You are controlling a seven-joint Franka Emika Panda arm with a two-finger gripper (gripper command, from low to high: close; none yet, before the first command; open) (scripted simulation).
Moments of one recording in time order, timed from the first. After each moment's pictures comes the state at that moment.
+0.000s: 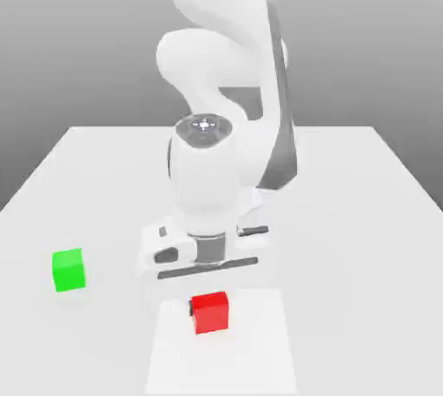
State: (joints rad) arm -0.07 0.13 0.02 -2.76 0.00 2.90 0.49
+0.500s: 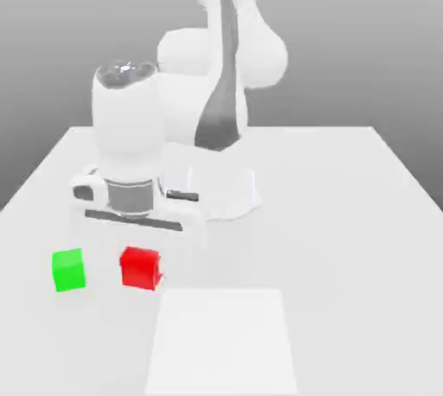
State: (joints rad) arm -0.28 -0.05 -0.14 -2.79 -0.09 2.73 0.88
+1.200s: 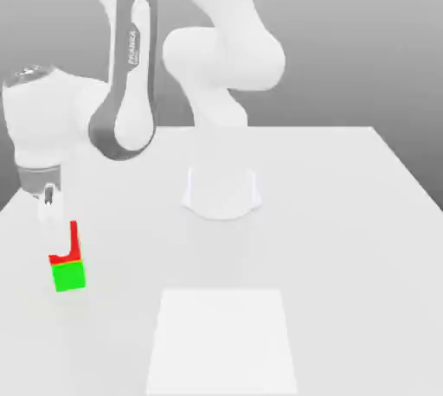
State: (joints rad) arm -0.51 0.09 -0.26 -2.79 0.10 2.88 1.18
